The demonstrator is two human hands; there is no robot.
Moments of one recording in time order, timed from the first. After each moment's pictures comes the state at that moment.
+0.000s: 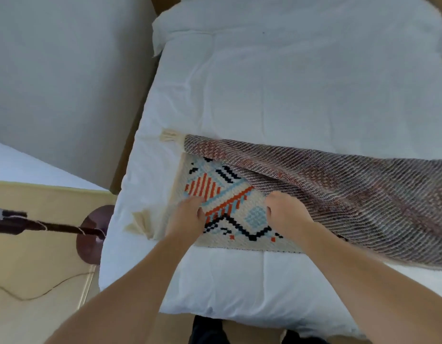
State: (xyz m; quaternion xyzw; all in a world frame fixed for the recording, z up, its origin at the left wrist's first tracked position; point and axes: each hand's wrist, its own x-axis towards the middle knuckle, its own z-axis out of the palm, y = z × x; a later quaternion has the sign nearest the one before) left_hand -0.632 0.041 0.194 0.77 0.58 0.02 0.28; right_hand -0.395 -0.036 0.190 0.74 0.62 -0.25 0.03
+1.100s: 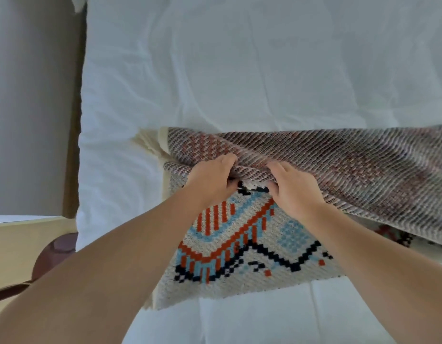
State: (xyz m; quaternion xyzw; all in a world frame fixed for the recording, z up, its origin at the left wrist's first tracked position) left_hand -0.562 0.247 0.071 0.94 0.25 -0.06 0.21; right_hand -0.414 0.103 0.093 0.81 0.56 -0.17 0.01
